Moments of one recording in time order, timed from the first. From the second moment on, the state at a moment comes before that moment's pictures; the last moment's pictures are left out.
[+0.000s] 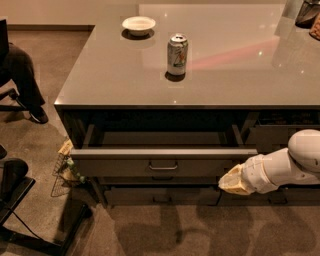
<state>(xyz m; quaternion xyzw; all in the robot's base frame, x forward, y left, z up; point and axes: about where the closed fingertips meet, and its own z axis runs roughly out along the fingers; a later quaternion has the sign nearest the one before) 0.469 -0.218 0.637 -0.58 0.75 0.17 0.27</state>
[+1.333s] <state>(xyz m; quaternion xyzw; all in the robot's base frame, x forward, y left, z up) 0.592 -0.275 0.644 -0.56 0.74 0.13 0.34</state>
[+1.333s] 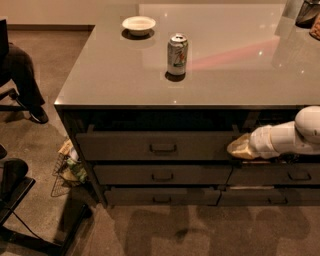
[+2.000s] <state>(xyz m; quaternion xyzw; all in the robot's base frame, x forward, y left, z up) 0.623 -0.283 0.647 -0.55 0.75 0.12 0.35</state>
